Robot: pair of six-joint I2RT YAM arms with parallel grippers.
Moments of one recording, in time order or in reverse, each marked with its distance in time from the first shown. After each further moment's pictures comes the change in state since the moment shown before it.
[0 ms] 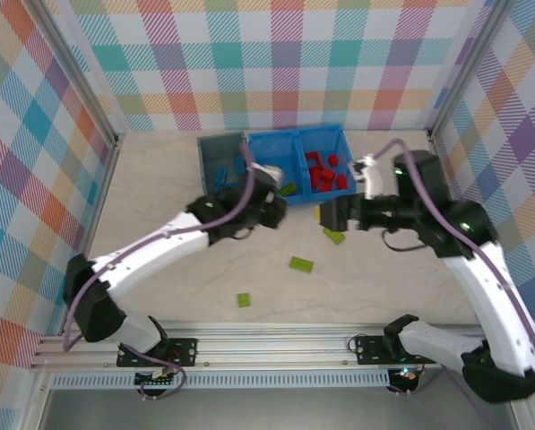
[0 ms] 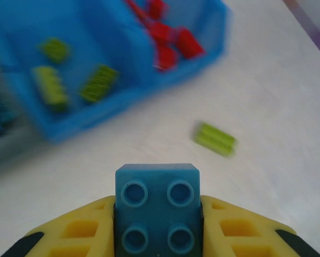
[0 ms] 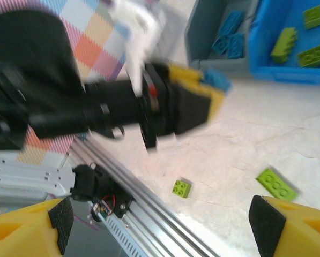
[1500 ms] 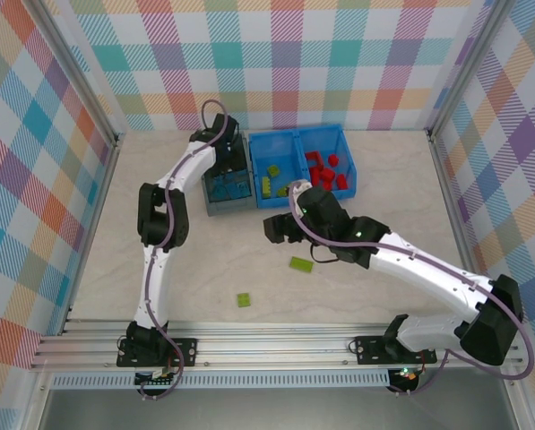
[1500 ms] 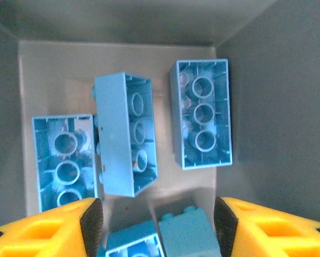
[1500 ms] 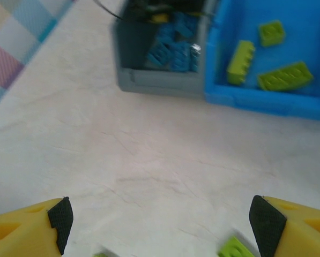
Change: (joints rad) left arm 0.524 0.899 0.816 -0.286 0.124 -0.050; right arm 0.310 0.144 -0.439 0.576 0.604 0.092
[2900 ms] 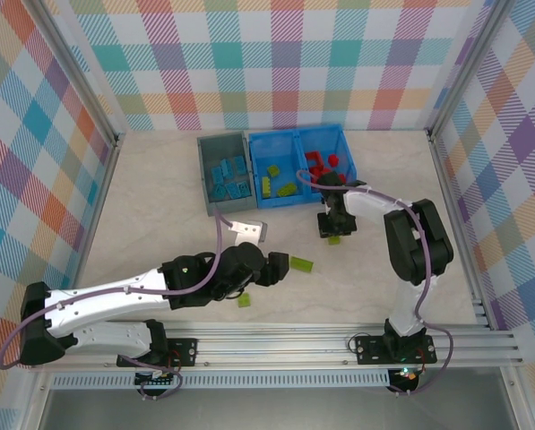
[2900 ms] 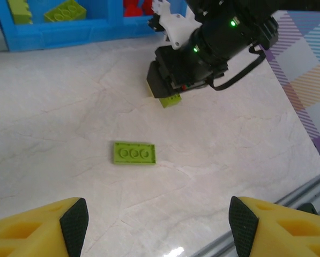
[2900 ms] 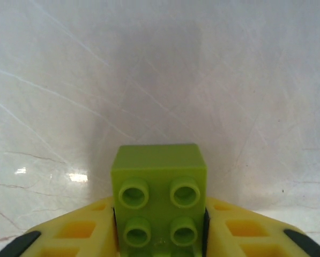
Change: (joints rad) left arm -0.951 -1.255 -1.205 0.375 -0.379 -0.341; right arm -0.459 0.625 0.137 -0.263 -0.072 -0.187
